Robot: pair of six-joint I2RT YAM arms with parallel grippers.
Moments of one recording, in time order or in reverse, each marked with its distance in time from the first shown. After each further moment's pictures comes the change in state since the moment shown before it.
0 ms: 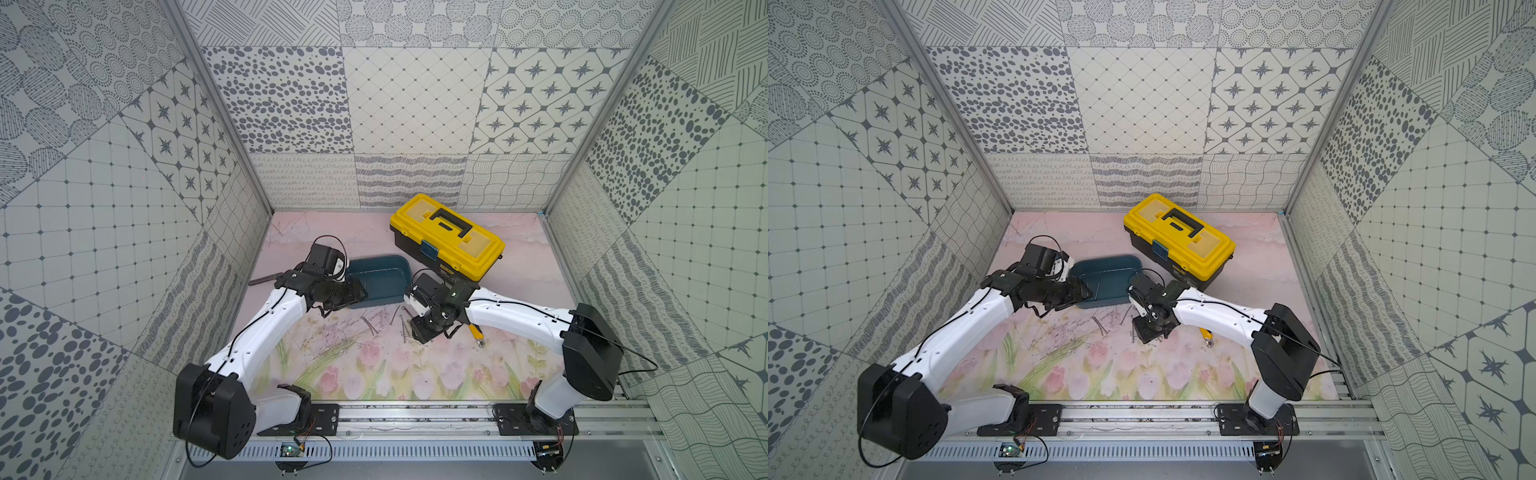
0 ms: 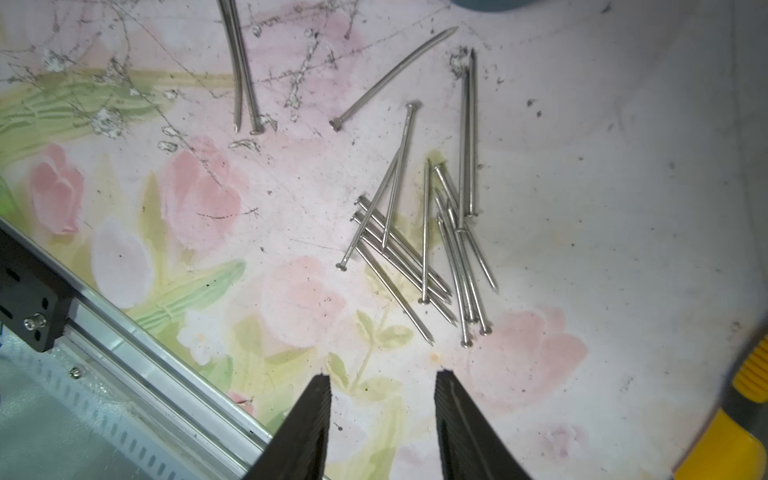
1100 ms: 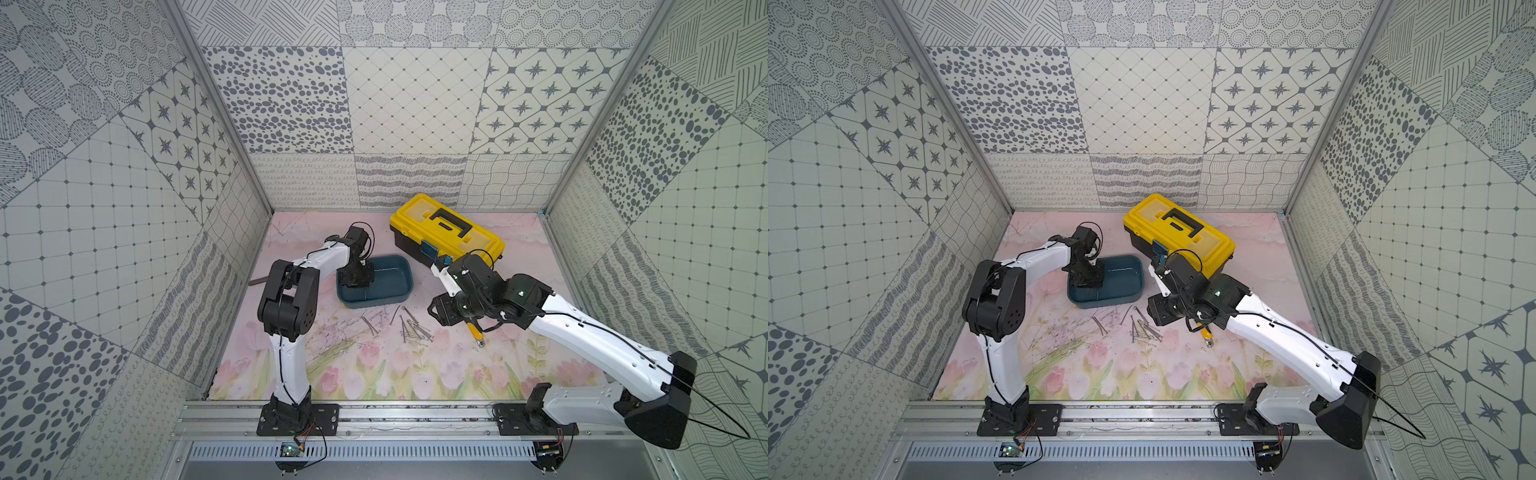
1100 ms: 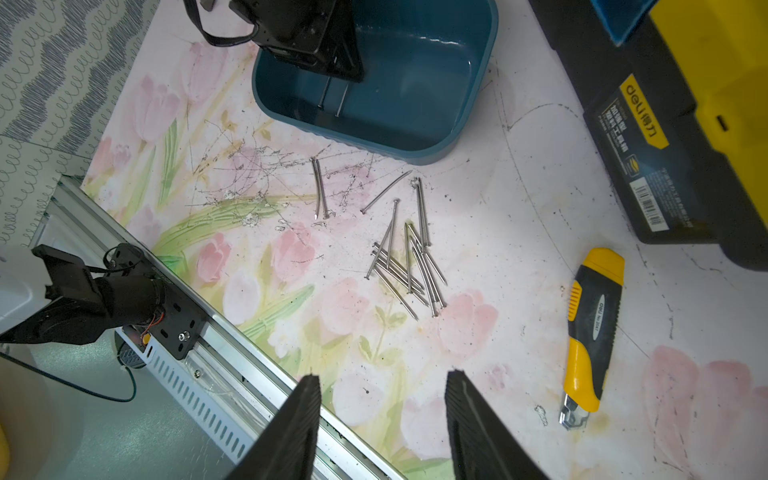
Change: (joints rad) left arm -0.006 0.795 0.465 0.004 -0.214 0.171; right arm -0.038 -0.378 0.089 -0.144 0.089 0.066
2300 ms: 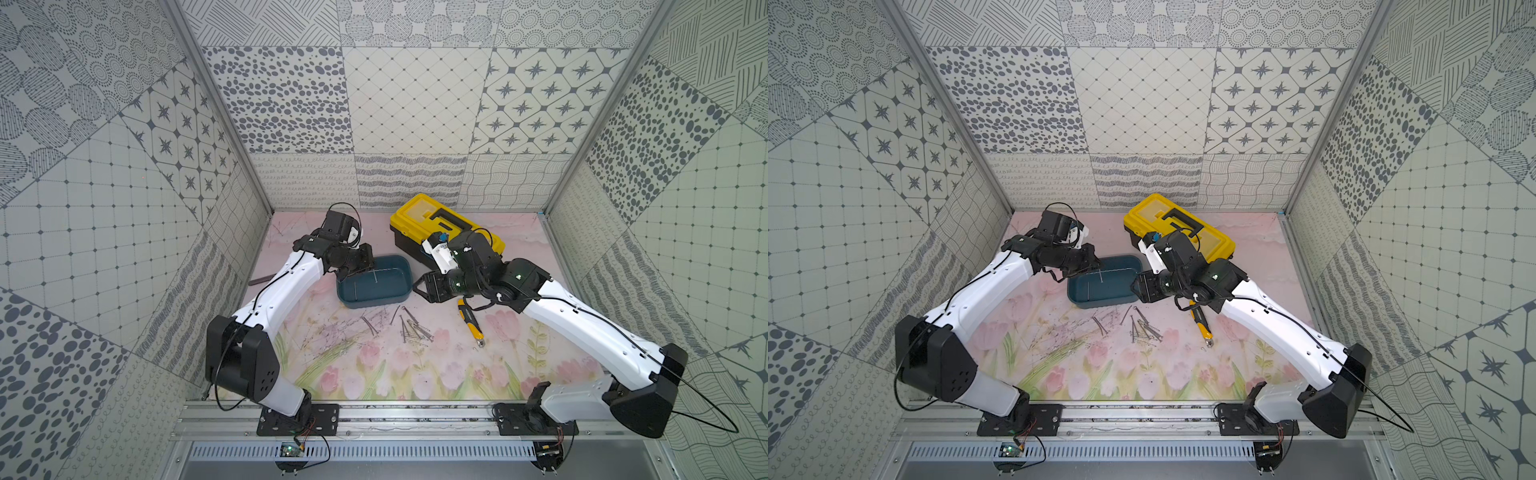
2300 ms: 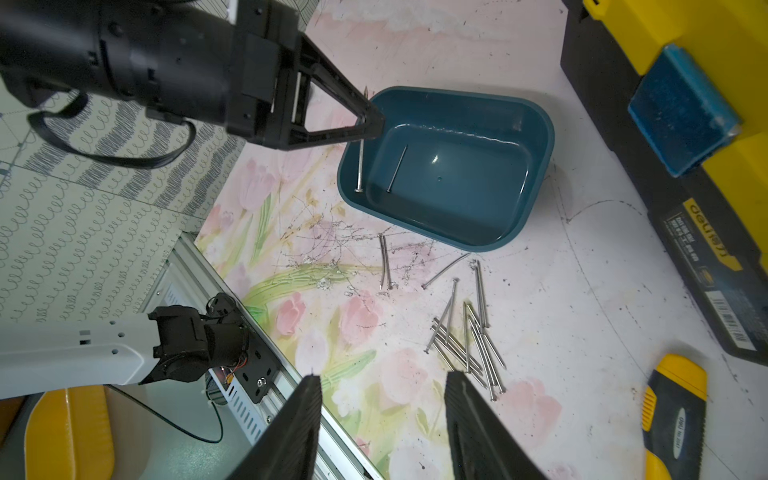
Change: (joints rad) left arm -0.021 -0.445 -0.070 -0.004 0.214 -0.174; right arm -0.059 0.086 0.138 0.132 -0.148 -0.011
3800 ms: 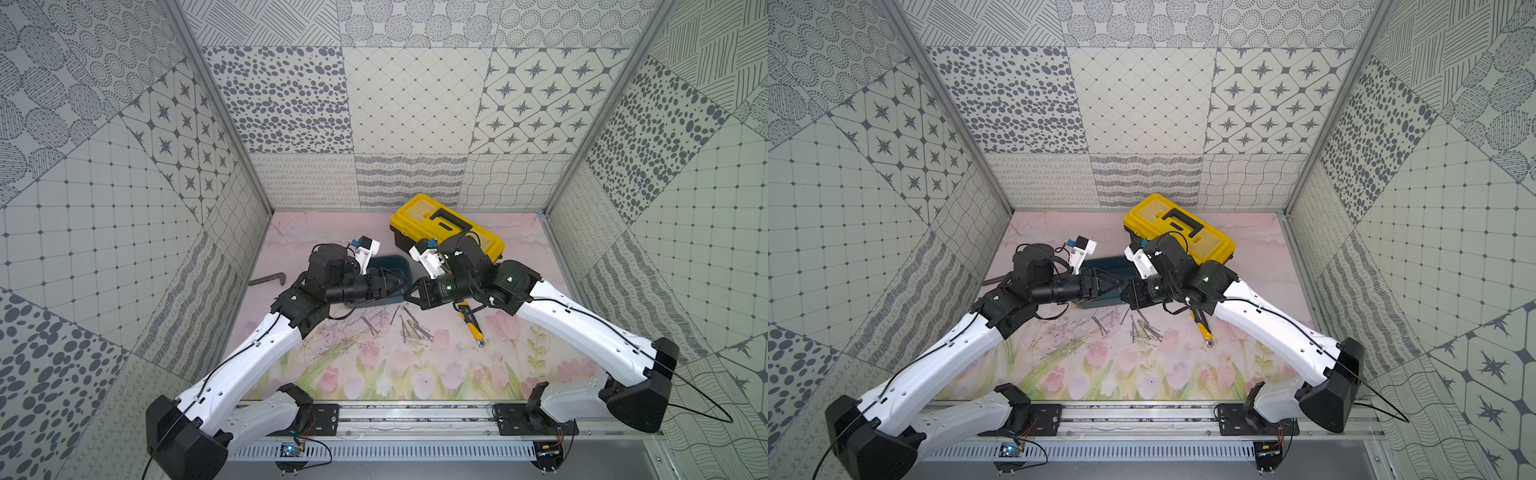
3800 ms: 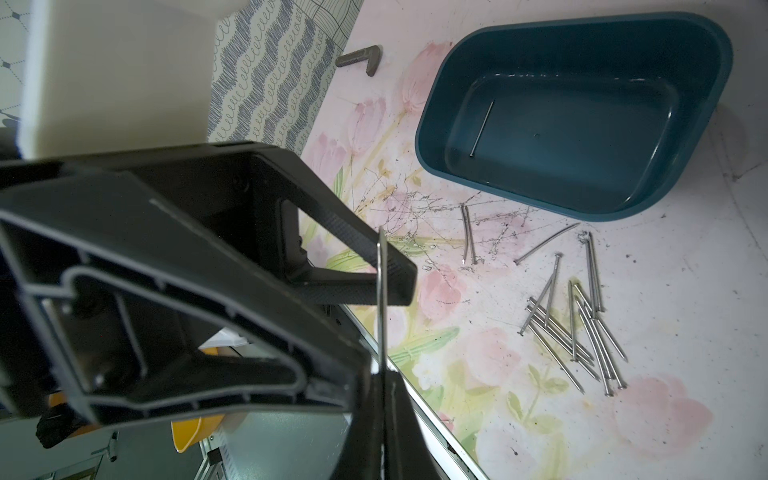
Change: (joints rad) left arm -0.220 -0.499 -0.394 0.481 0.272 -0.323; right arm 0.054 0.034 0.024 0.042 -0.177 0.165
